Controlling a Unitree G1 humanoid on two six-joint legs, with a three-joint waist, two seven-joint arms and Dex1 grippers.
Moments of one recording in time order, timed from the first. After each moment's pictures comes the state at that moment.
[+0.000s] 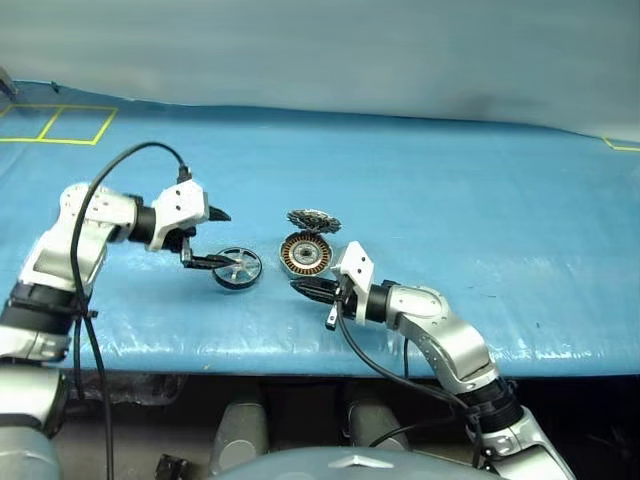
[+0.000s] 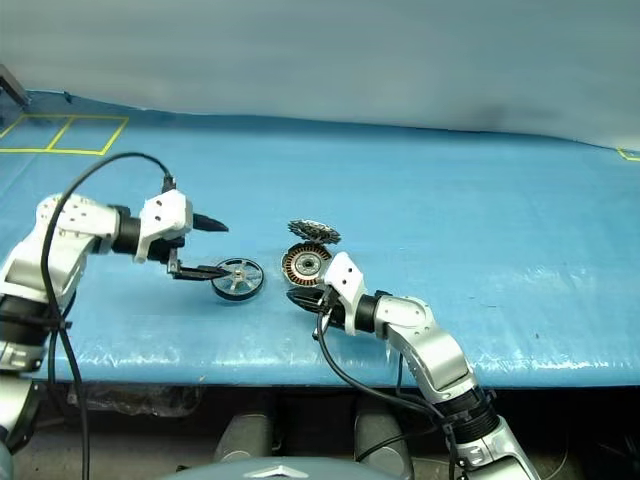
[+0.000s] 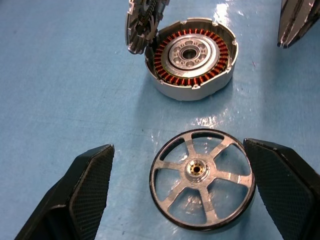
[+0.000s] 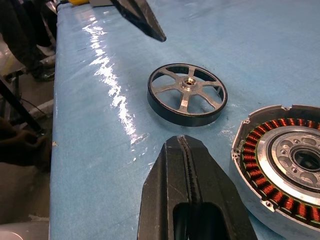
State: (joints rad) left arm -0.68 0.91 -0.22 0.17 -0.11 0.24 -1.35; right arm -0.21 -0.30 0.33 -0.23 0.28 0.46 0.78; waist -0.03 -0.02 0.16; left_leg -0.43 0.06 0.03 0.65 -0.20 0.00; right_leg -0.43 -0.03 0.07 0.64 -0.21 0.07
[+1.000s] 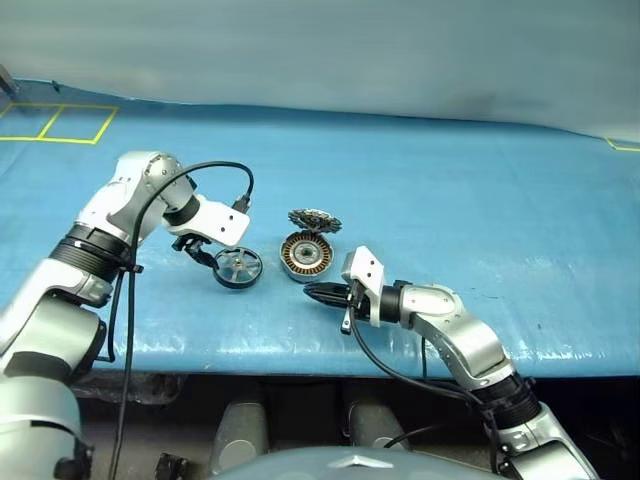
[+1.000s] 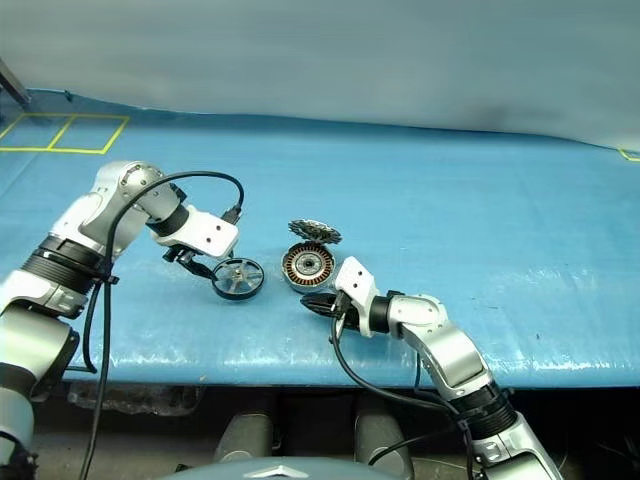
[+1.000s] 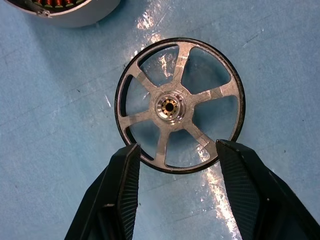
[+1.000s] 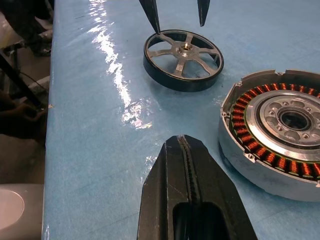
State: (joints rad) left arm -0.94 0.79 -0.54 0.43 0.31 -0.08 -1.61; right arm -0.21 -0.41 0.32 -0.21 0.28 0.45 0.83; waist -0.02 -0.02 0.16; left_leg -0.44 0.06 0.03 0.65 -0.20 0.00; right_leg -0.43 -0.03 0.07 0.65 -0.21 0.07
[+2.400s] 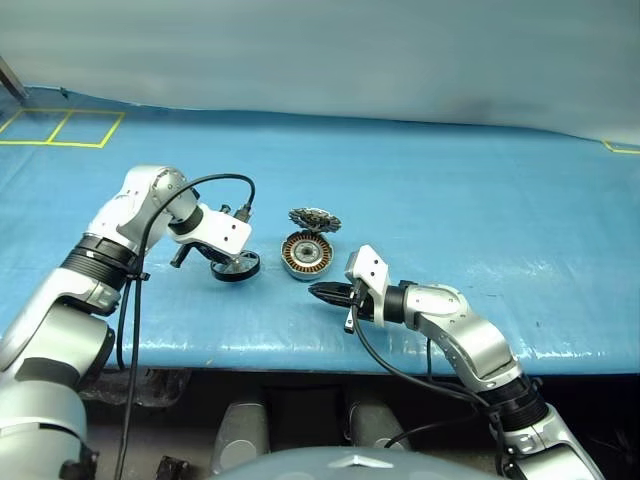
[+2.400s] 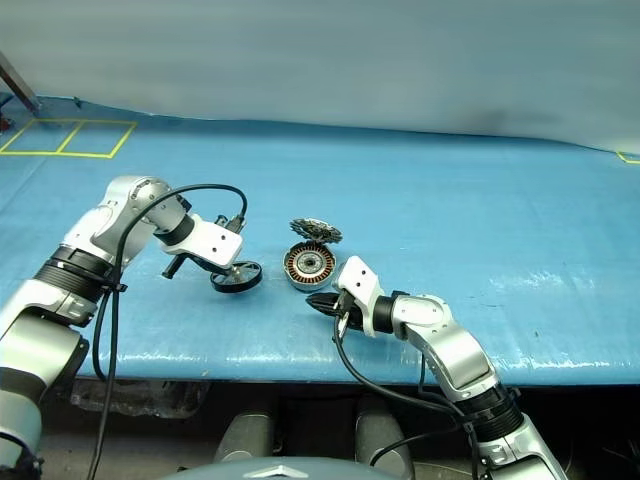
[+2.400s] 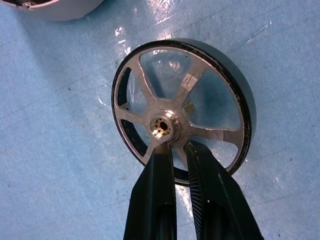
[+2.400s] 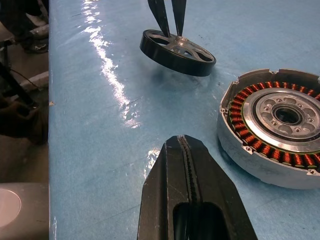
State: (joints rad) left arm -0.89 0.76 -0.51 0.47 0.38 -0.13 -1.54; right arm -0.20 -0.42 0.31 -0.25 0.29 0.49 0.80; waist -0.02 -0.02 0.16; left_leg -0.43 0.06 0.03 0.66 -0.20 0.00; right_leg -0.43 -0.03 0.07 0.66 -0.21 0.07
